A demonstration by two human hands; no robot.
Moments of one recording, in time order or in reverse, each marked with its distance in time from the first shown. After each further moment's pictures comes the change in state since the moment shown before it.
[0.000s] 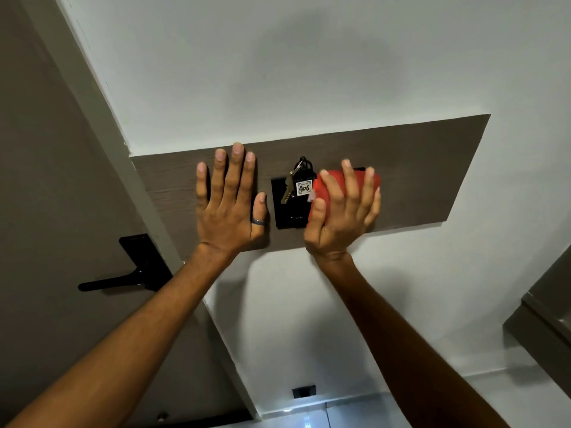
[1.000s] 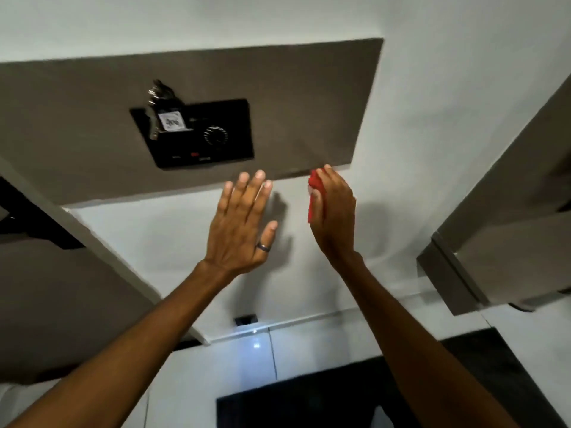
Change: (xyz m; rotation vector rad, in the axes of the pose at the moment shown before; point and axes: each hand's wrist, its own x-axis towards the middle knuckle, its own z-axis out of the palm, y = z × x) left_hand -0.063 0.208 -0.031 -0.494 -0.373 0.002; right_hand -0.021 0.184 -0.133 0.049 -0.592 0.153
